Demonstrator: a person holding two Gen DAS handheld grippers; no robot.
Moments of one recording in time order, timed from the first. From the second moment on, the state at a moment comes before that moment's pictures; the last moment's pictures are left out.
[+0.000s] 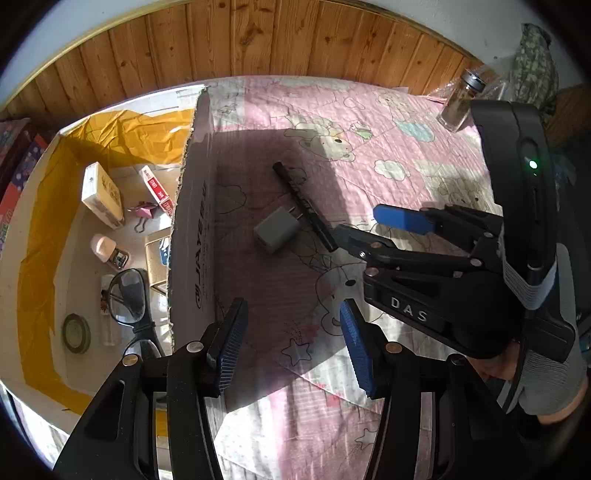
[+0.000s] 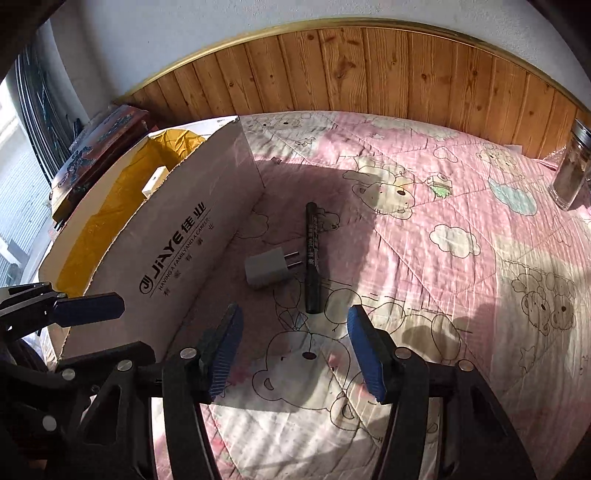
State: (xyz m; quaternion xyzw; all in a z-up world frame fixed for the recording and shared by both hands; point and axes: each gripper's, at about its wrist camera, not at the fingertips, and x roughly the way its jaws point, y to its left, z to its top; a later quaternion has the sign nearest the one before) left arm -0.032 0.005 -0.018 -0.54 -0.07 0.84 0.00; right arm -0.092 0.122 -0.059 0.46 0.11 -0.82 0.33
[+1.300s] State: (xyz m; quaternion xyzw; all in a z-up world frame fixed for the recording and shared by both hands) left arm -0.129 -0.012 -0.096 -0.57 -0.11 0.81 -0.06; right arm -0.135 0.190 -0.126 0.55 0.12 -0.76 0.31
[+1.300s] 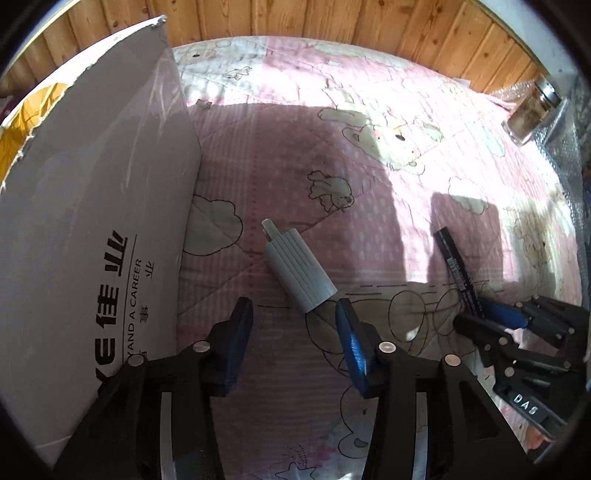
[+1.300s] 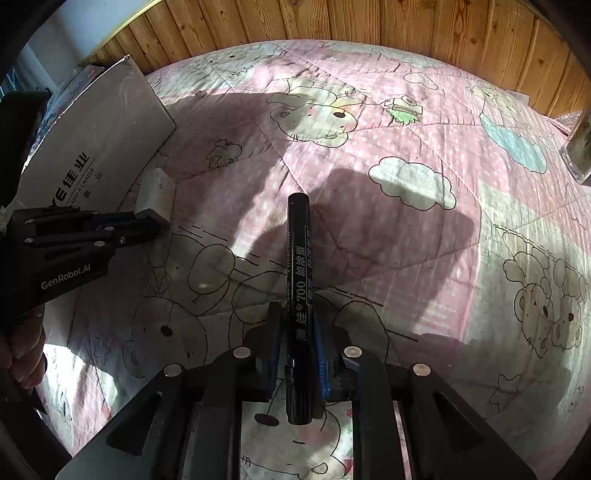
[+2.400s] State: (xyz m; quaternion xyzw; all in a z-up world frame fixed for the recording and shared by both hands) left arm -0.008 0.032 -0.043 -0.53 -0.11 0.84 -0.02; right arm -0.096 0.177 -0.098 0.55 0.06 -0.76 0.34
